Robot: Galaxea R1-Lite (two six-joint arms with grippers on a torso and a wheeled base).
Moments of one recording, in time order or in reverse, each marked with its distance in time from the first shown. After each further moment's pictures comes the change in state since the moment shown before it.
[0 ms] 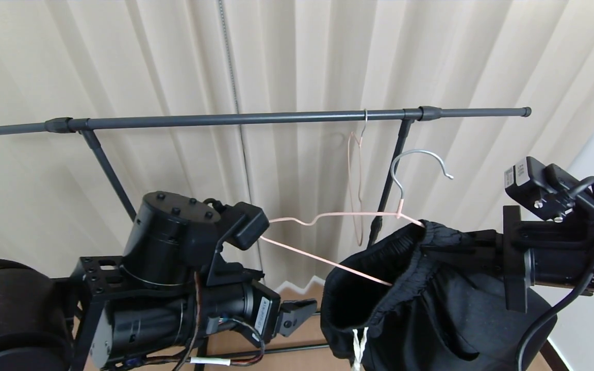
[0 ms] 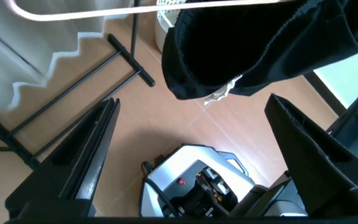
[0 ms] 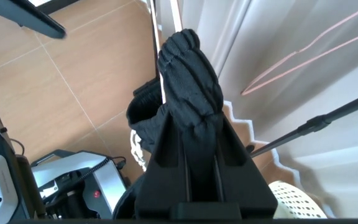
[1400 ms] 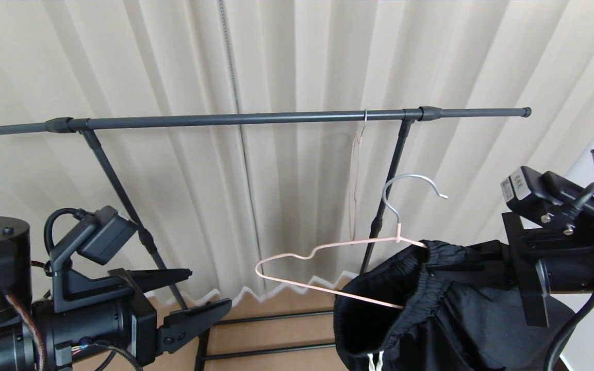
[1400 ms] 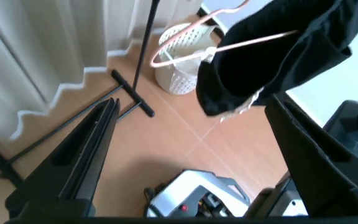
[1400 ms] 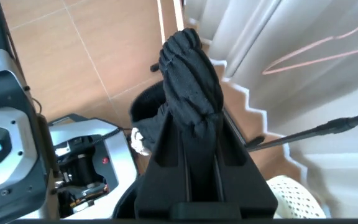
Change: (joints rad) left arm 0.318 -0.330 0.334 -0.170 -0.274 0.099; right arm -0.005 0.000 -0.108 0.265 0.064 -0.137
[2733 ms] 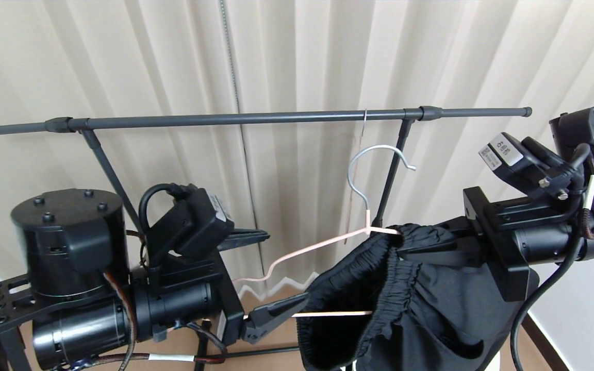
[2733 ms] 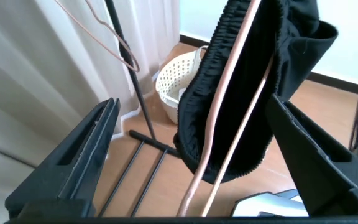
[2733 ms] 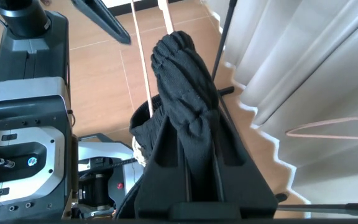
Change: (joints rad) left arm -0.206 0.214 -0.108 -0.293 -0.015 0.313; right arm 0.052 0.119 -0.169 0.034 0.223 -0.047
